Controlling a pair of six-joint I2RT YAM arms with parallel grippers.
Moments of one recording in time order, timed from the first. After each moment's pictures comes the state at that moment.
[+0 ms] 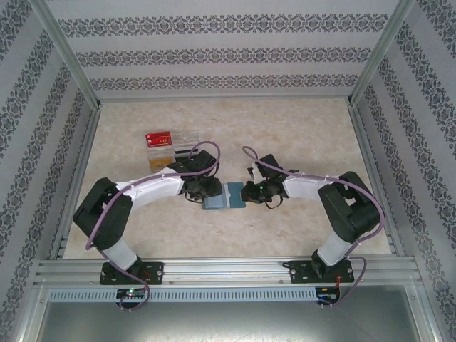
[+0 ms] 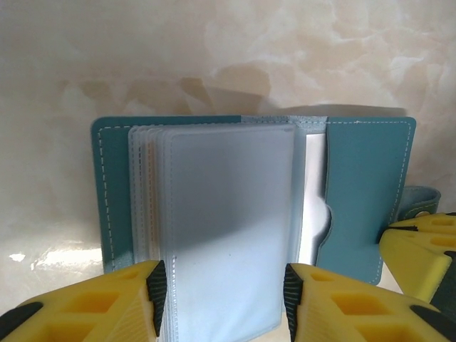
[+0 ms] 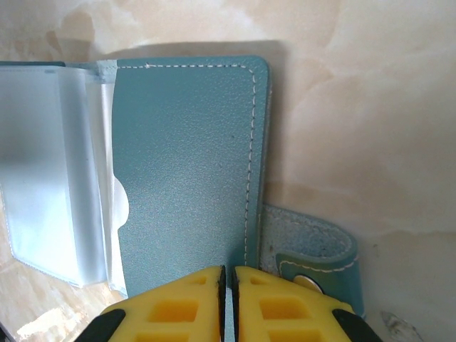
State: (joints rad) left arm -0.66 1.66 1.02 -0.52 0.08 -0.88; right arm 0.52 1.67 0.77 -0.21 -0.46 0.56
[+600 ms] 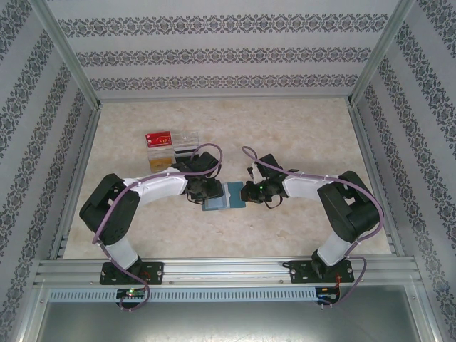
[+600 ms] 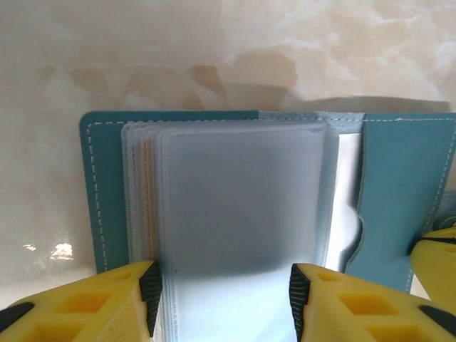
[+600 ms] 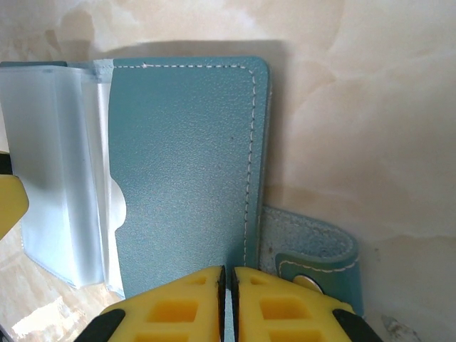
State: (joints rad) left arm -0.66 1.71 1.03 -0.51 0.09 -0.88; right arm 0.52 1.67 0.78 -0.21 -0.46 0.55
